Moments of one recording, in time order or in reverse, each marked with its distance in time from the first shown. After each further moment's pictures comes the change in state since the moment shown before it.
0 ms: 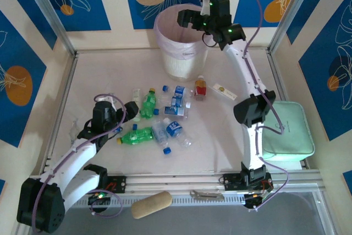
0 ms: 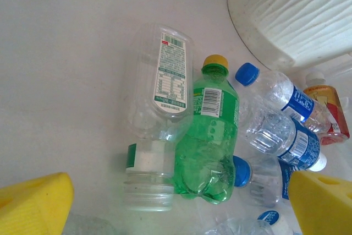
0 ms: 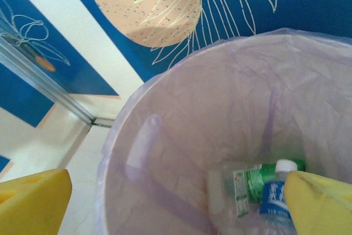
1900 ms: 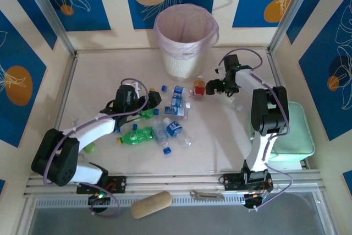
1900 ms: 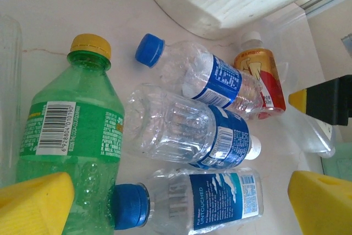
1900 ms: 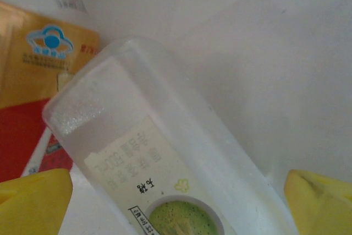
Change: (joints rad) left arm -0.180 0.456 0.255 0.188 0.123 -0.043; right arm -0.183 -0.190 -1.073 -0.001 0.083 -0.364
